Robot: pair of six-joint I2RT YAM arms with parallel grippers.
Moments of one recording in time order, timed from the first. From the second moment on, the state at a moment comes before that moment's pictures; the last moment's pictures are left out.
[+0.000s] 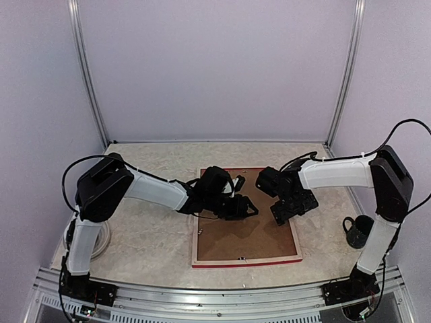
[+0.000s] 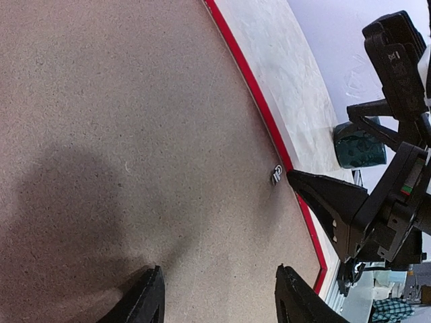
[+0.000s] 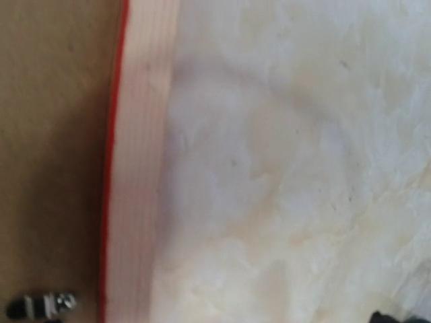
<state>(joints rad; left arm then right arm) -0.93 2.22 1.40 0.21 0.40 -0.74 0.76 1.78 1.16 -0.96 0.56 0.54</state>
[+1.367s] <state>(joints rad) -0.93 2.23 1.40 0.24 0.41 -0.75 0.71 1.84 1.18 -0.86 0.60 0.49</state>
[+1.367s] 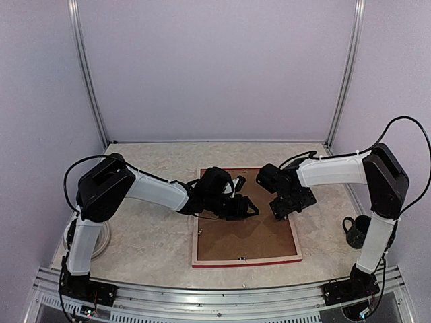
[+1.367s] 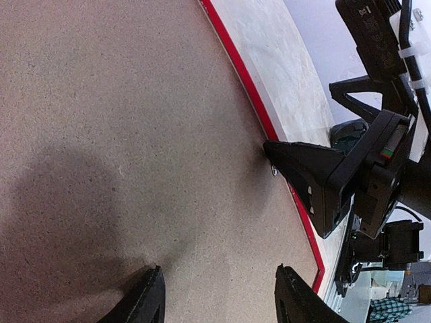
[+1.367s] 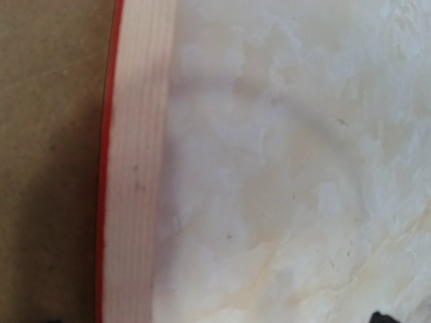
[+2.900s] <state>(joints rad) -0.93 2.23 1.40 0.24 0.41 -0.76 0.68 1.80 1.15 -0.83 0.56 0.43</state>
